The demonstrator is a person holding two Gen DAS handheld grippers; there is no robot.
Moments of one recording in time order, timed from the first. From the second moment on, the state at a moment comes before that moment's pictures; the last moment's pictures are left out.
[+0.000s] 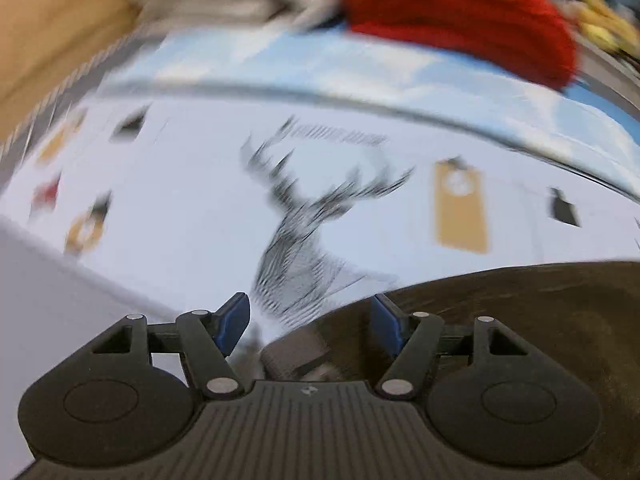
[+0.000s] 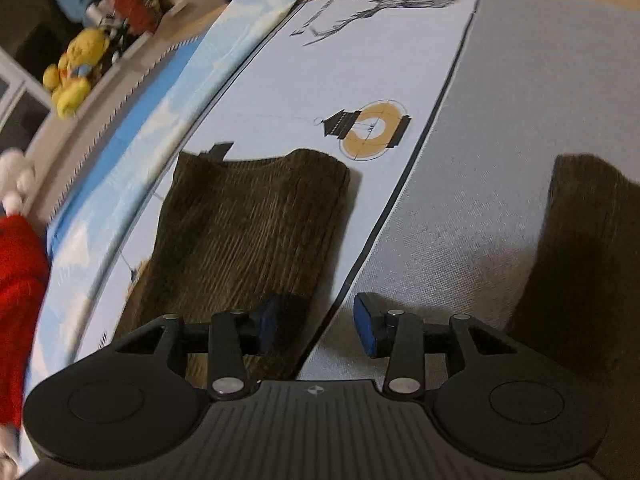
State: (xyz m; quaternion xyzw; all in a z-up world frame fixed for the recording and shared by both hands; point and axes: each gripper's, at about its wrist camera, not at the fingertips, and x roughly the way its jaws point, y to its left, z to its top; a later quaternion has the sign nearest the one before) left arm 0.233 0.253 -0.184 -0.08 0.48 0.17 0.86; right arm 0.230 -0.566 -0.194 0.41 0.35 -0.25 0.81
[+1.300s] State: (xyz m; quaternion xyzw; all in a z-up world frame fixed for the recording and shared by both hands) left arm 0.235 0.263 -0.212 -0.08 0.51 0.19 0.83; right arm 0.228 -0.571 -0.185 0.41 0.27 -0.30 0.82
